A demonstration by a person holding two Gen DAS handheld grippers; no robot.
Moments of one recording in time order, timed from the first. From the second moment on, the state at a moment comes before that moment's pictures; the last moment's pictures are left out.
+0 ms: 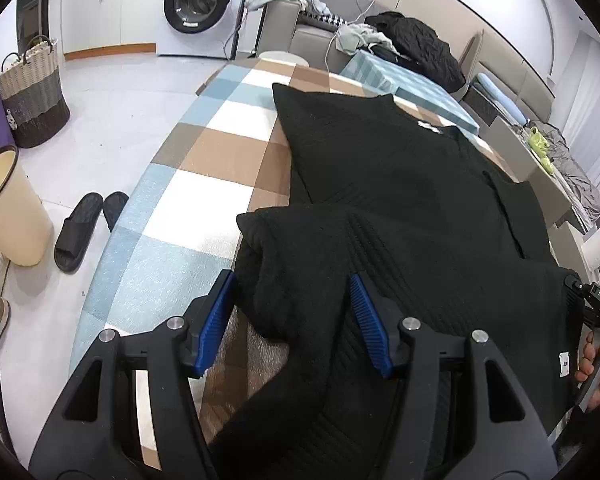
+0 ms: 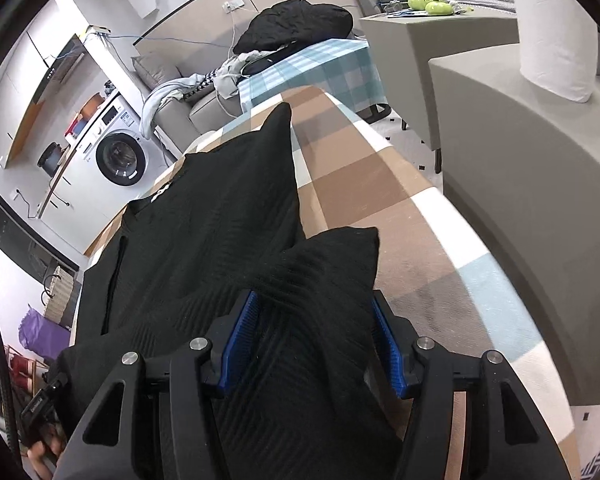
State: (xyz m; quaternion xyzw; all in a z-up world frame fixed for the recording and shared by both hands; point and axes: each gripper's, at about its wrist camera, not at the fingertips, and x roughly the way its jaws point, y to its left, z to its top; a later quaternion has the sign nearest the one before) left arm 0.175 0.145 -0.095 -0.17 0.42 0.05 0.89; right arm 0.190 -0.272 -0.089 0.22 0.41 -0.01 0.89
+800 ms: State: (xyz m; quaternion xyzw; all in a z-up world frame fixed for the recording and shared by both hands) left arm 0.210 0.117 -0.107 -0.14 0.44 0.02 0.89; right arm 0.199 -0.257 -0.097 0.18 0.42 0.02 0.89
